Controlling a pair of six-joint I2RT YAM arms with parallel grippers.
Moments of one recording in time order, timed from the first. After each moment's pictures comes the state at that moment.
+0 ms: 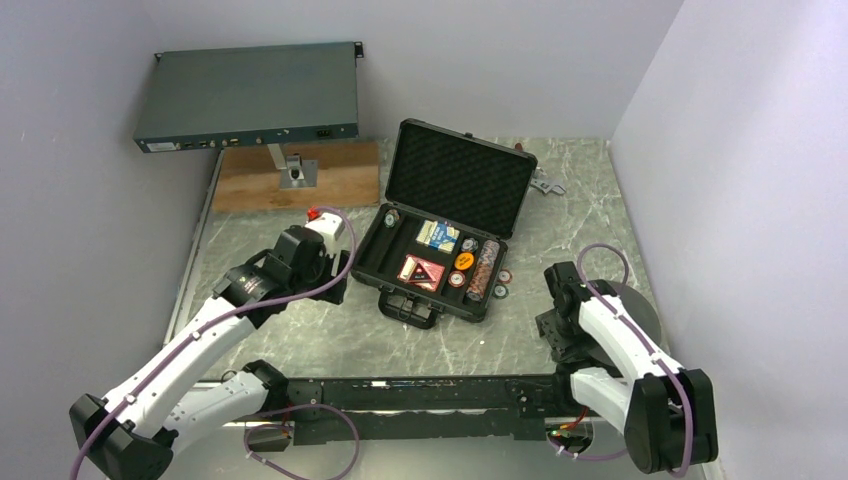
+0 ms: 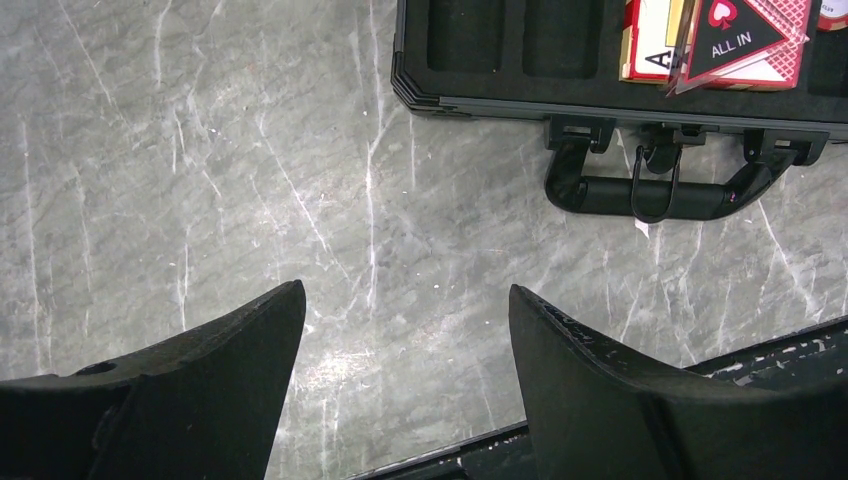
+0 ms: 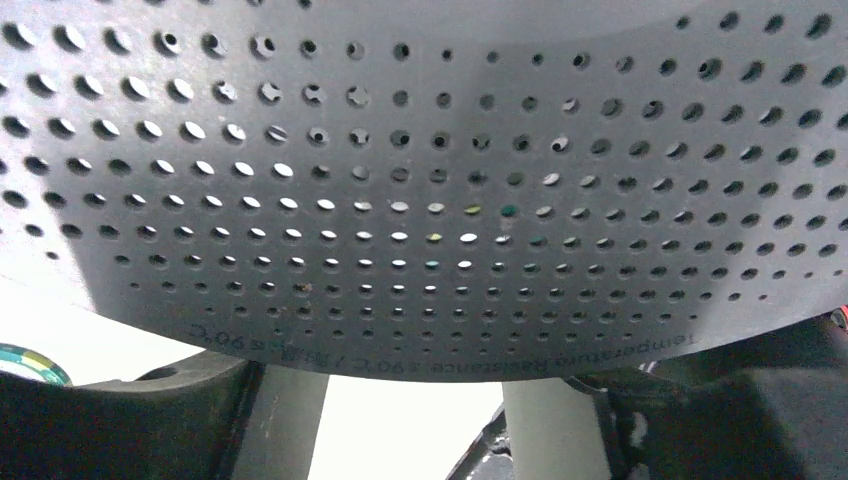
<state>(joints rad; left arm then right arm) -0.60 0.90 0.87 -0.79 -0.17 -0.22 0.15 1.01 0.48 -1.01 0.26 1.39</state>
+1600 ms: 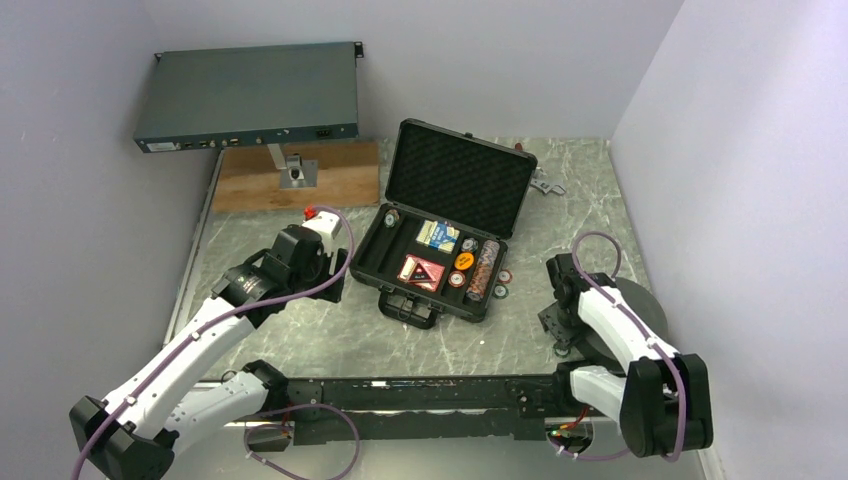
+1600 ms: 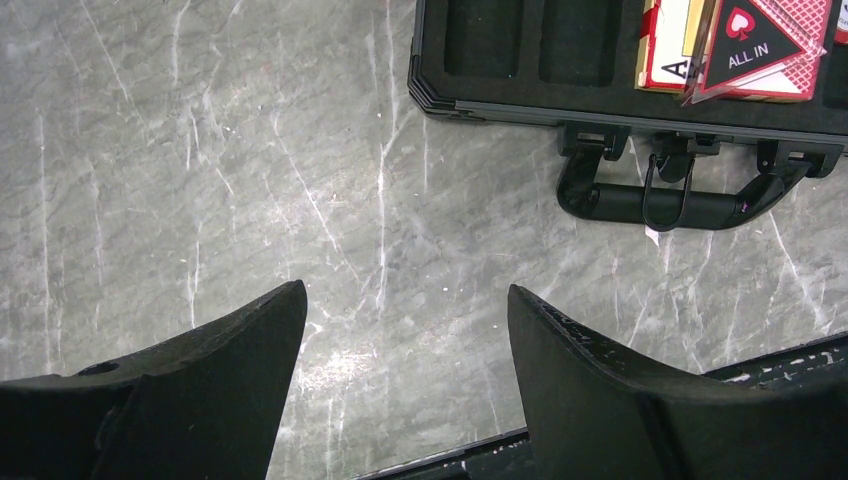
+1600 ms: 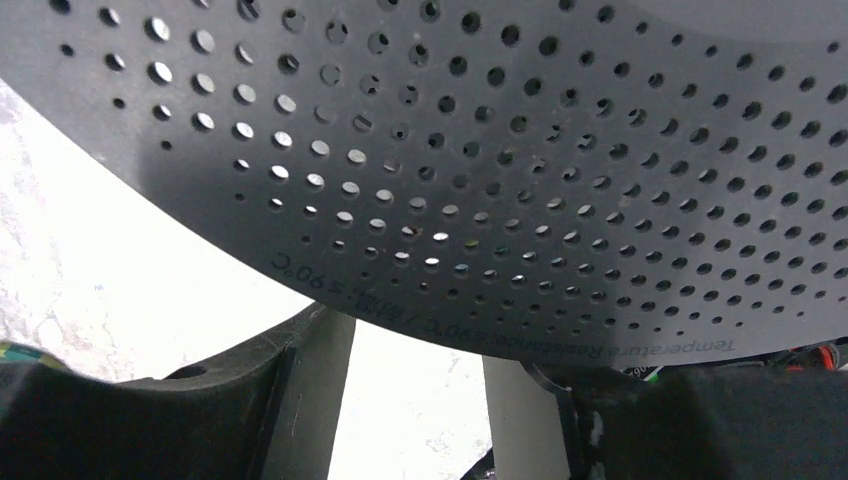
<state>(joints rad) -0.58 0.89 0.87 -0.79 -0.18 -0.22 0.11 1.08 0.50 -0.92 0.29 1.20</state>
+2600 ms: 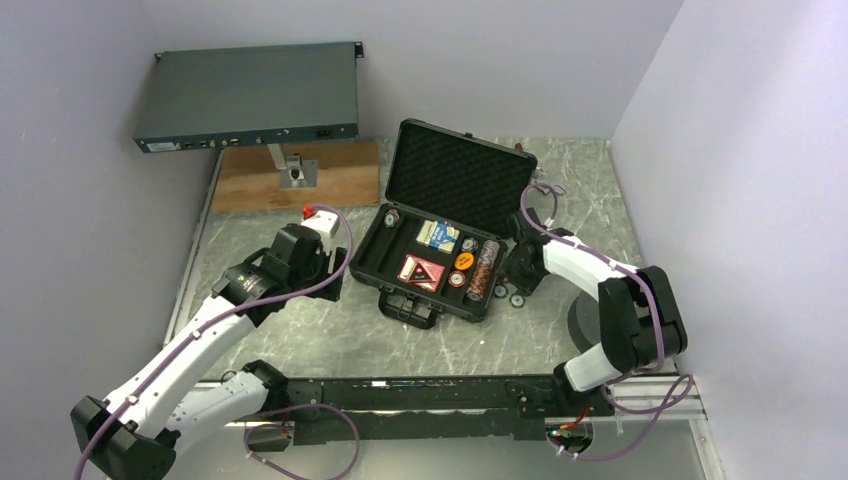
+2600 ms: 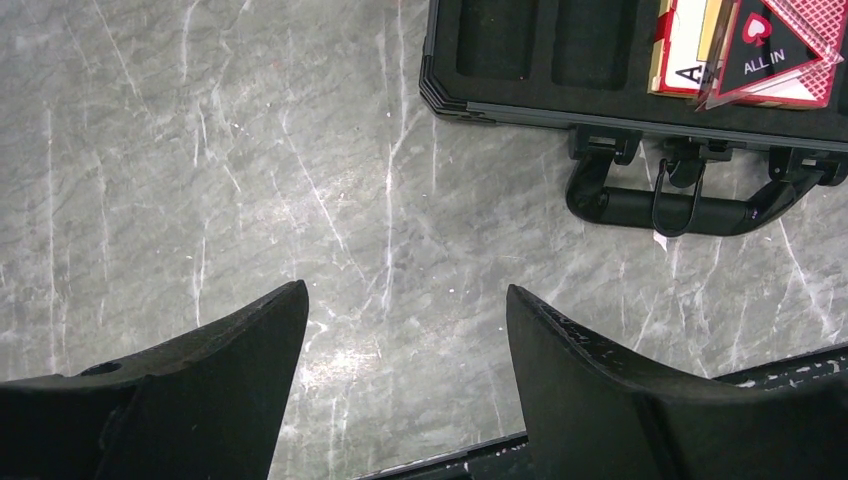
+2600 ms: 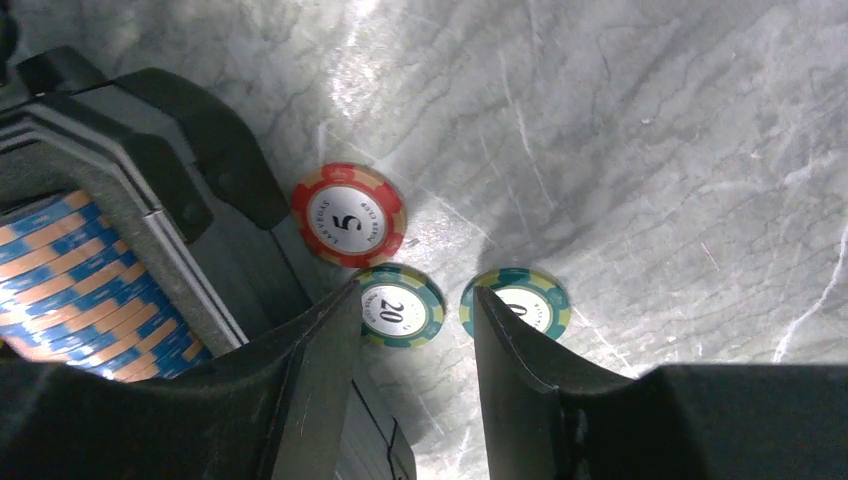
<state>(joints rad) -0.56 0.90 0.87 -0.79 -0.18 -0.22 0.31 1.50 0.82 -0.60 0.15 0.99</state>
